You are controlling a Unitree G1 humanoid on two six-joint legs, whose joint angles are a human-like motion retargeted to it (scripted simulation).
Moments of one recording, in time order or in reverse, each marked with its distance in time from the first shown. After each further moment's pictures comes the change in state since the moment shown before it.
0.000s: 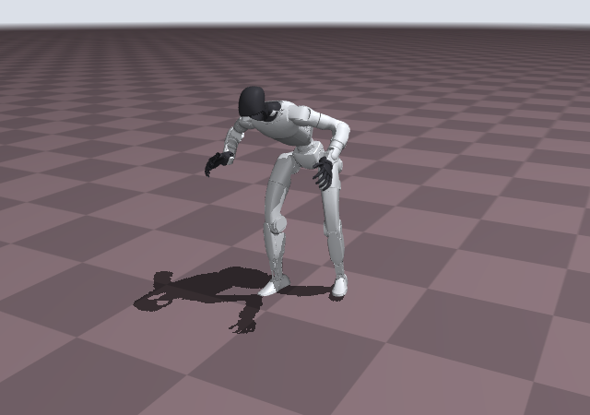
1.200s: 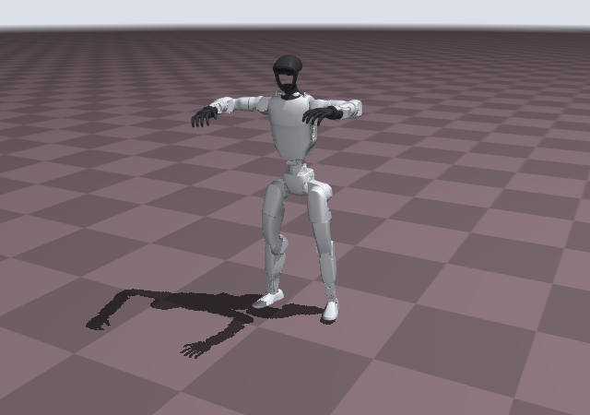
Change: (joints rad) left arm -0.457 0.849 -0.524 0.286 0.195 0.068 -0.572; right arm -0.460 -0.605 0.593 0.487 0.045 0.045 0.581; waist 0.117 -0.096 -0.484; left_leg 0.792 -0.099 0.076 -0.558 0.094 -0.028; right_leg 0.867 -0.038 0.004 -0.406 -0.122 0.093
